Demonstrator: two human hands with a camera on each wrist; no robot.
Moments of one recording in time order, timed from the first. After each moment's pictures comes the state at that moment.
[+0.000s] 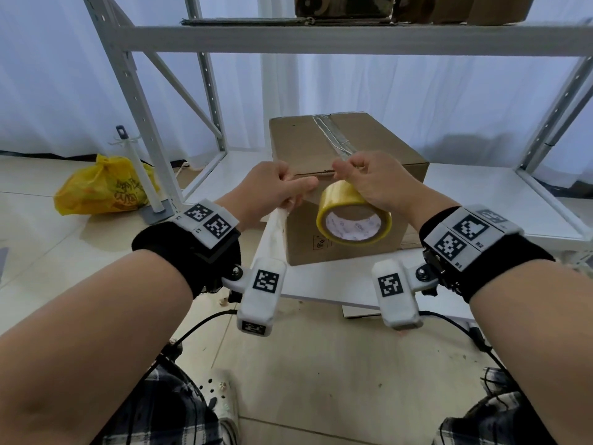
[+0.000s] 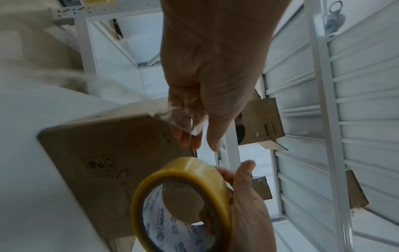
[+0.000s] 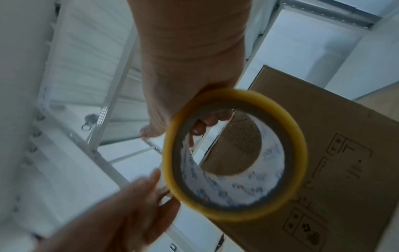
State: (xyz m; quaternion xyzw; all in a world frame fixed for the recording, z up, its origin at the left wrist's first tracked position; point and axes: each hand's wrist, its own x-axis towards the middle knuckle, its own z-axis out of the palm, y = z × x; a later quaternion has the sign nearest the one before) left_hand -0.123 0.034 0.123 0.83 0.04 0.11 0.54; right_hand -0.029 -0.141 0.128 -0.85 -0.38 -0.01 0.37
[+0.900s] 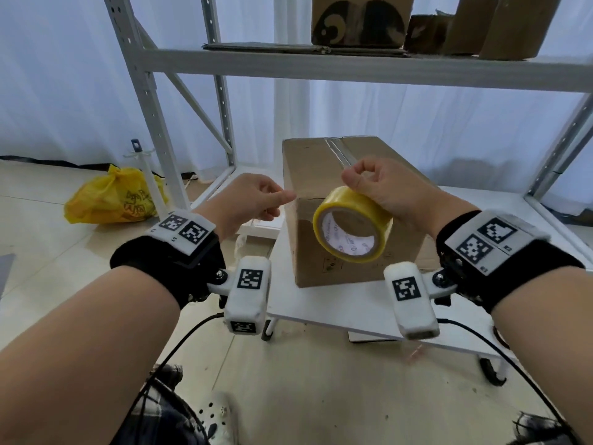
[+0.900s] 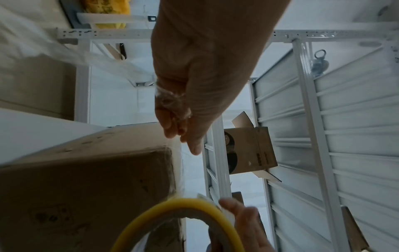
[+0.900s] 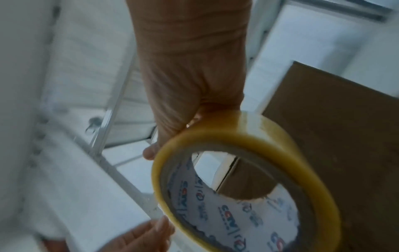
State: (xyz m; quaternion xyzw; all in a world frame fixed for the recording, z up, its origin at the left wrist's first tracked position) left_hand -0.131 0.083 0.138 0.85 0.13 0.12 0.50; right_hand -0.034 -0.130 0.161 -0.82 -0.35 0.09 0.45
